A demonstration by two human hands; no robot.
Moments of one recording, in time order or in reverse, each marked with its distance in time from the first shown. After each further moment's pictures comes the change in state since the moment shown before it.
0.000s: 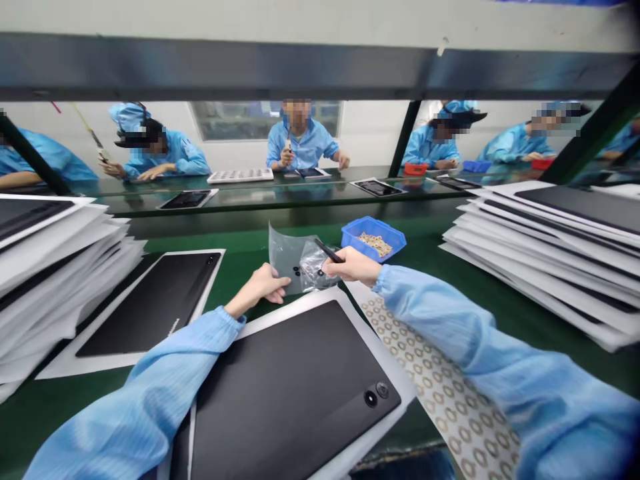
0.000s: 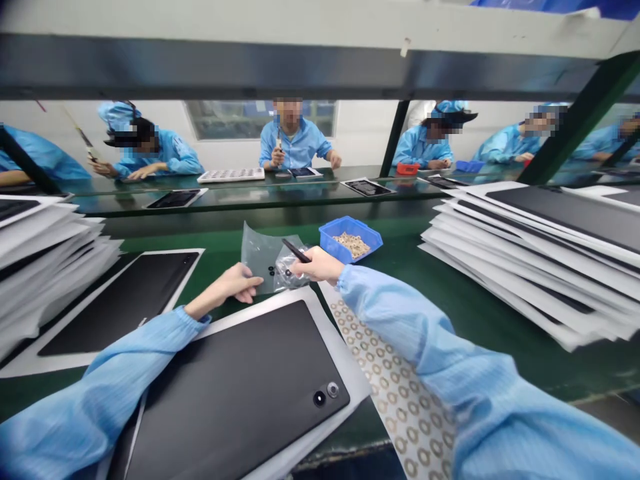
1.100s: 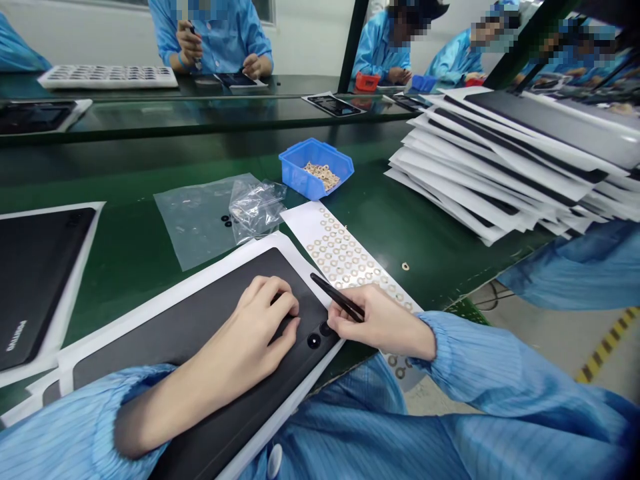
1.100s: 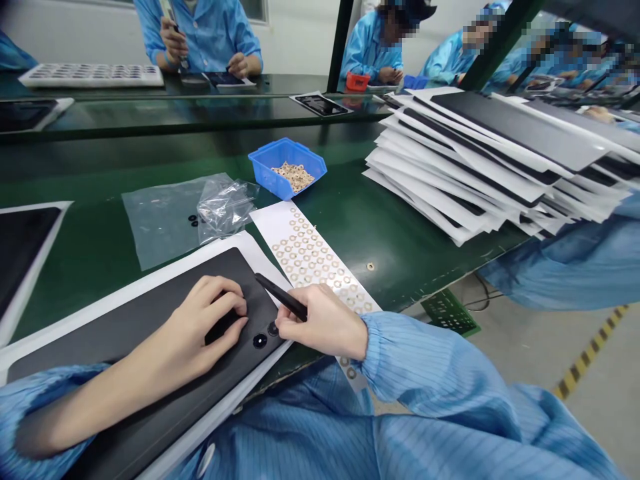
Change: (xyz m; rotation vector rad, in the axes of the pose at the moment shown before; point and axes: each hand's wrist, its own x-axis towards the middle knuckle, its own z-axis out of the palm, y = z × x) left_hand -0.124 -0.009 0.082 0.610 -0.276 1.014; right_hand -0.176 0.022 0.042 -0.012 0.080 0.267
